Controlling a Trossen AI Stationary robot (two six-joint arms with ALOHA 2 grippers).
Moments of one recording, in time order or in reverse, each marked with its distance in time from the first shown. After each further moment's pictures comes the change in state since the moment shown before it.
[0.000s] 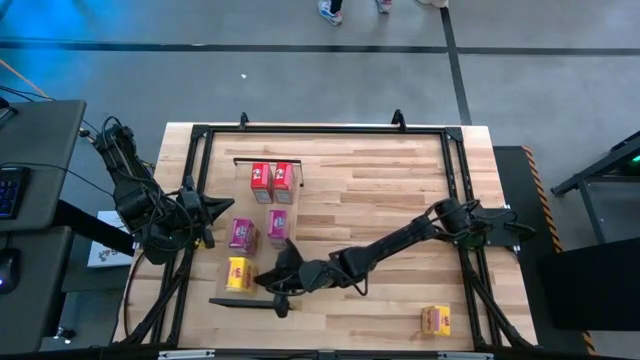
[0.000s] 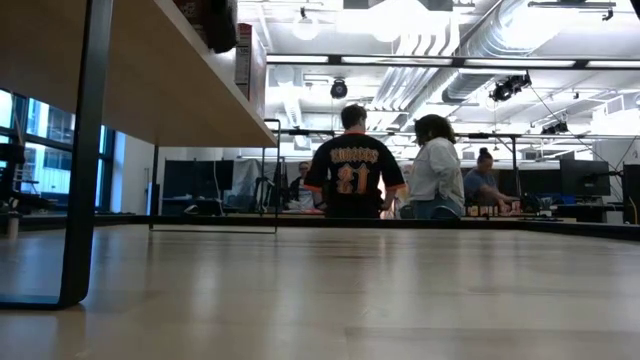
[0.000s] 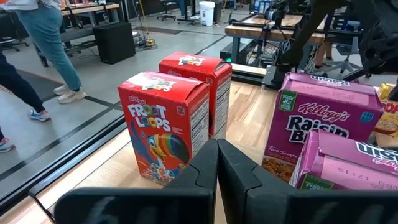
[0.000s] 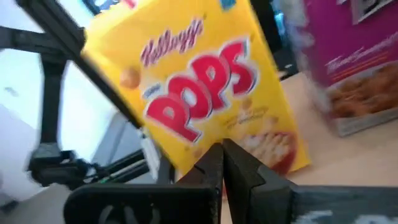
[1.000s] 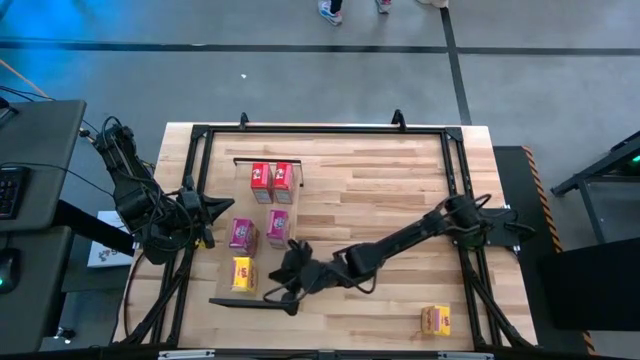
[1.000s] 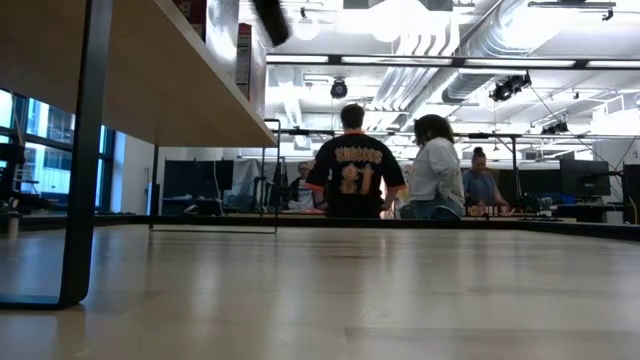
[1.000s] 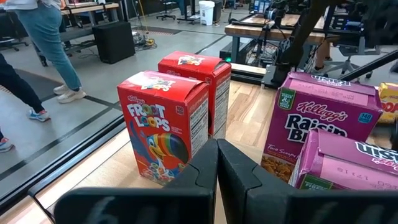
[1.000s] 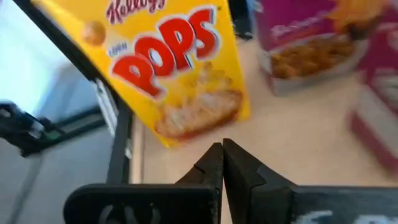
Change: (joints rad) left arm 0.000 0.000 0.000 0.000 0.003 0.000; right arm 0.017 -0.088 0.000 -0.327 0.044 -0.029
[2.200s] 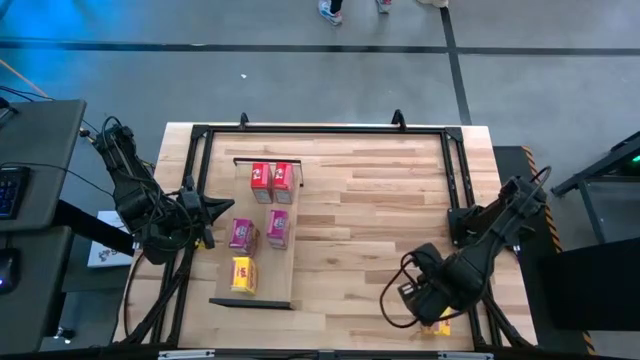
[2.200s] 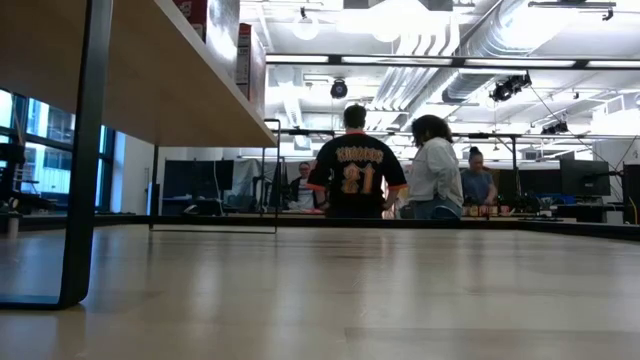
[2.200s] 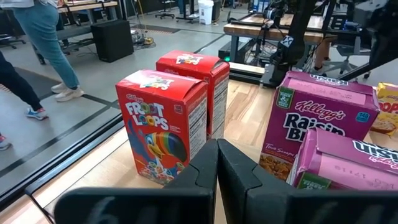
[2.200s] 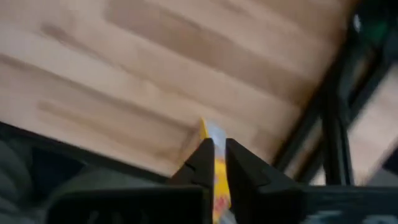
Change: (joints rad) left arm 0.000 0.000 0.000 0.007 0.007 0.000; right arm 0.379 -0.476 -0.096 -1.553 -0.382 1.362
